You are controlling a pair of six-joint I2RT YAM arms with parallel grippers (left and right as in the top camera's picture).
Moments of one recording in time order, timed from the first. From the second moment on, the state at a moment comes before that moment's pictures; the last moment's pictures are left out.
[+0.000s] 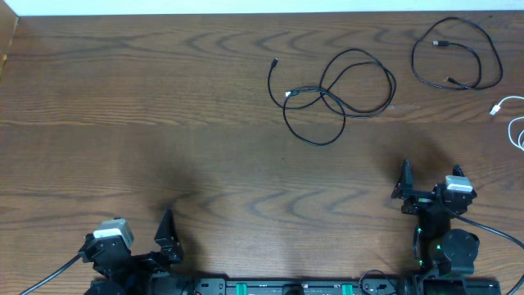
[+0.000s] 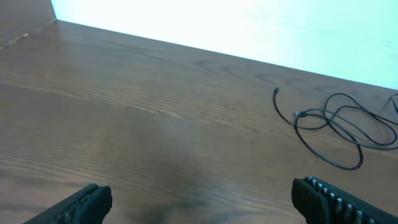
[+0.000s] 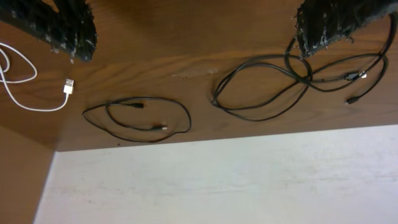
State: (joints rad) left arm -0.29 0.01 0.74 -1.09 -0.29 -0.33; right arm -0.02 0.01 0.01 -0.06 0.08 0.06
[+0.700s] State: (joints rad) left arm -0.32 0.01 0.48 -0.55 -0.28 -0.13; right arm -0.02 0.01 0.01 -0.06 0.08 0.06
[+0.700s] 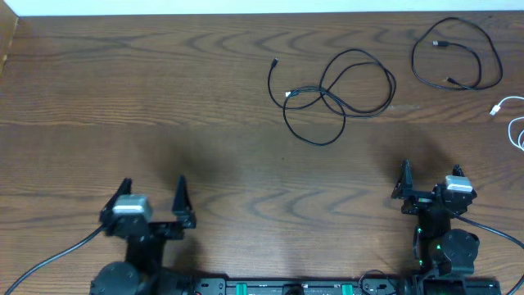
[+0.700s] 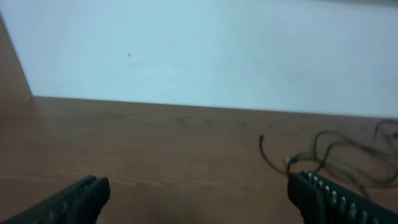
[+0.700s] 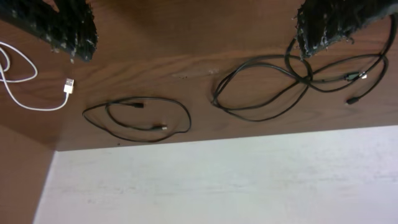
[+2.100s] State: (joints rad) left arm 0.00 0.01 0.04 -0.14 -0.07 -0.06; right arm -0.02 0.01 0.01 -0.06 0.08 0.06
